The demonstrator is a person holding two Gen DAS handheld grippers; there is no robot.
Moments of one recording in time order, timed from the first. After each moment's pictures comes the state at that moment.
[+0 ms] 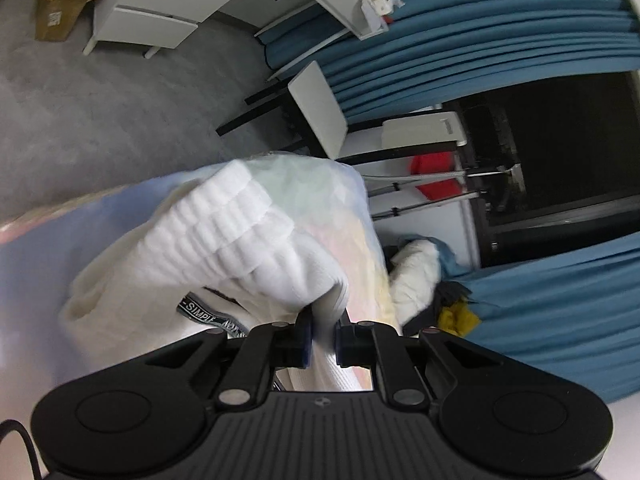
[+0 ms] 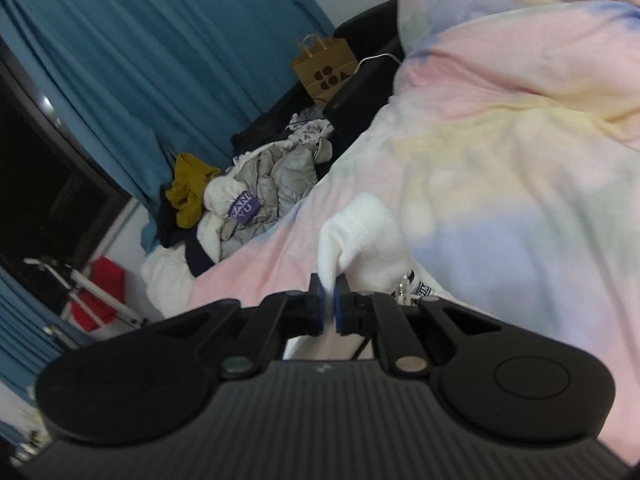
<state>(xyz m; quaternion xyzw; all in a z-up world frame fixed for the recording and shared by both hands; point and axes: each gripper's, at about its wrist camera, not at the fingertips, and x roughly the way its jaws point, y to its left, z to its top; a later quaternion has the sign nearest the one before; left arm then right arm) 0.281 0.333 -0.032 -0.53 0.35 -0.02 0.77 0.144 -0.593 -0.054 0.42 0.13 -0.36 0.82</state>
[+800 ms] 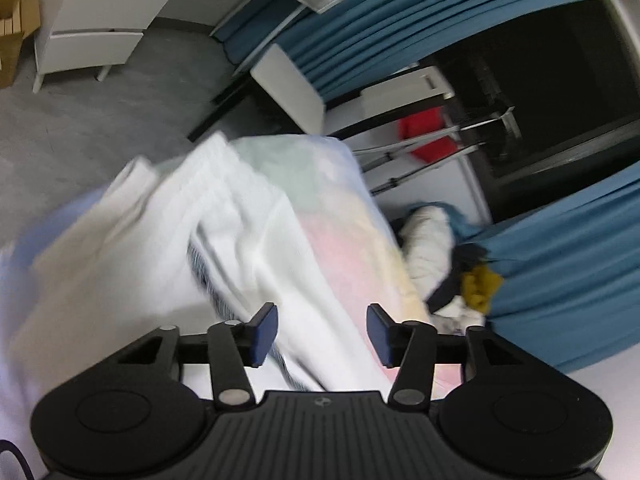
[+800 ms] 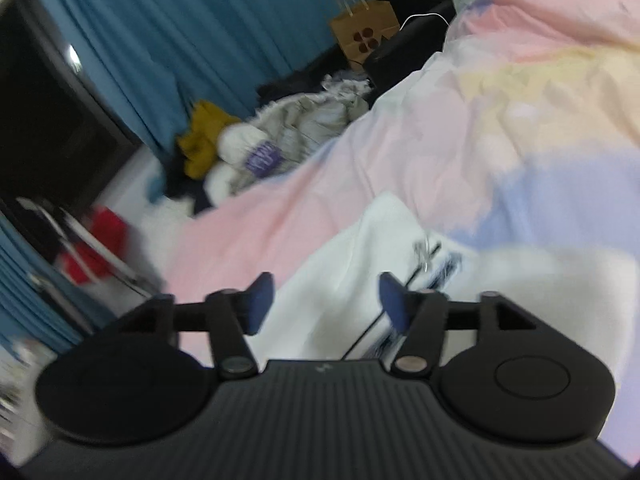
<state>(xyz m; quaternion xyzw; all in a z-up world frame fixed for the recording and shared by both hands) 0.315 0.288 -0.062 -0.45 0.35 -0.07 0.82 0.211 -0.577 -0.137 0.42 0.13 -0.31 0.85</state>
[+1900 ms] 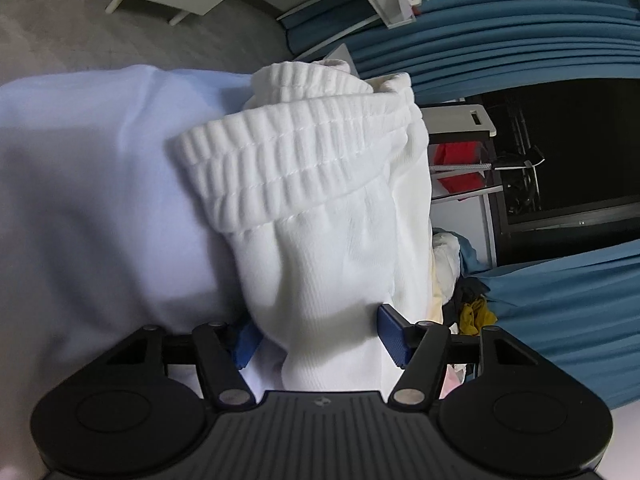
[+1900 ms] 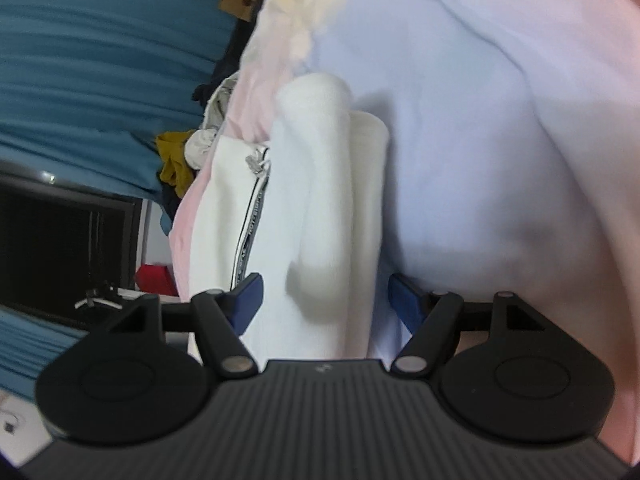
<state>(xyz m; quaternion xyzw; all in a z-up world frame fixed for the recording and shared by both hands) 0.206 0.297 -0.172 -0.55 0.34 -0.02 0.76 0.099 -0.583 -0.241 0.63 0.11 -0.26 0.73</state>
